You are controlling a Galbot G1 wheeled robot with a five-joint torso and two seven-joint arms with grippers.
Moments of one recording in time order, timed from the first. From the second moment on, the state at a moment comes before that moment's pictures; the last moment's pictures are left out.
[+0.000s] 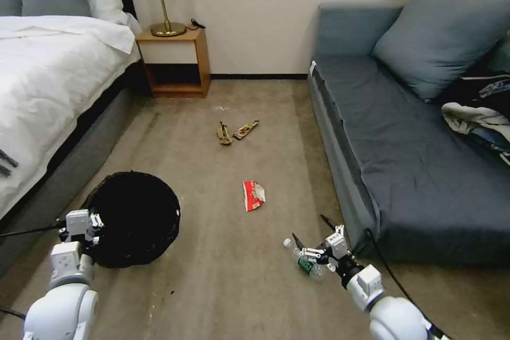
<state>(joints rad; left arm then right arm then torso) 1.53 -1.30 -0.90 -1.97 -0.13 0.21 -0.13 -1.35 0.86 0.08 1.82 0.38 -0.15 -0.05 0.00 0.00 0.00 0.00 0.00</state>
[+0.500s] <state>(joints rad) 1.56 -1.33 -0.92 -1.98 -0.13 0.21 -0.13 -1.12 1.03 0.02 1.50 0.20 -0.50 -0.21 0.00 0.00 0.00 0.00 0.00</state>
